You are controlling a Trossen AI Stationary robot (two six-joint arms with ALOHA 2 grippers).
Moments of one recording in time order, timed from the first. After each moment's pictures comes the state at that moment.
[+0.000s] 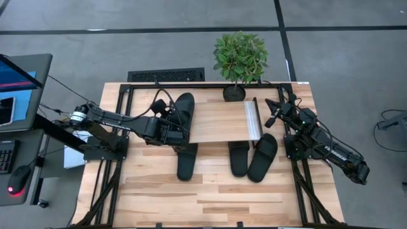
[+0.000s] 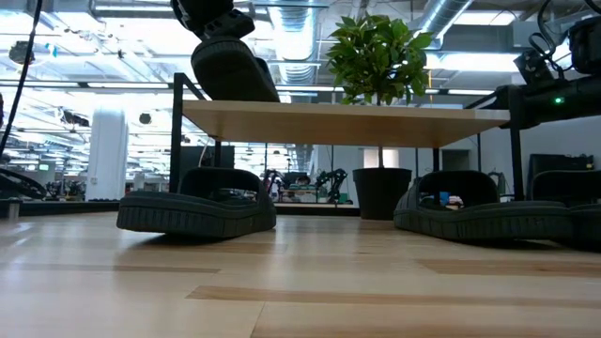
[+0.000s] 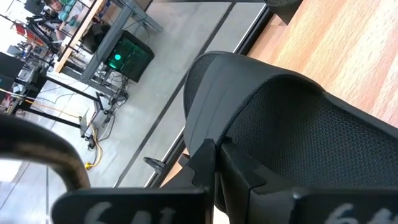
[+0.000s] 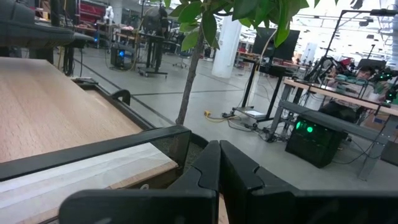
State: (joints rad) left arm -0.17 1.57 1.40 -1.15 -1.03 -0.53; right arm -0.67 0.02 0.00 0.03 0.08 -0.24
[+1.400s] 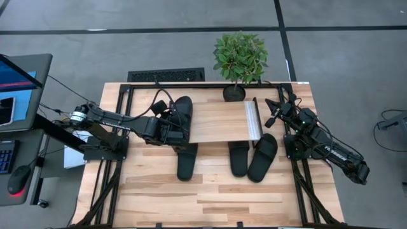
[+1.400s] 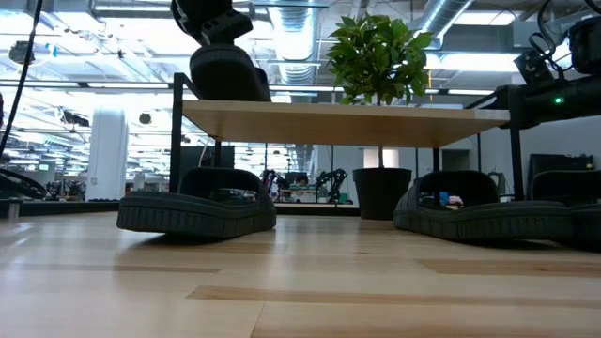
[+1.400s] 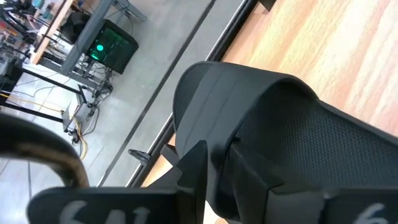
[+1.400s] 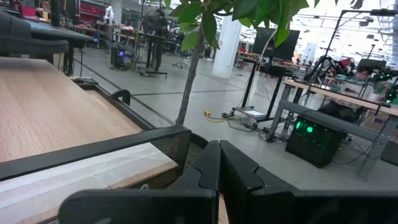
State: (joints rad) left arm -0.17 1.57 1.40 -1.15 -0.95 -0.54; right arm -0.67 0.02 0.00 0.03 0.08 -0.24
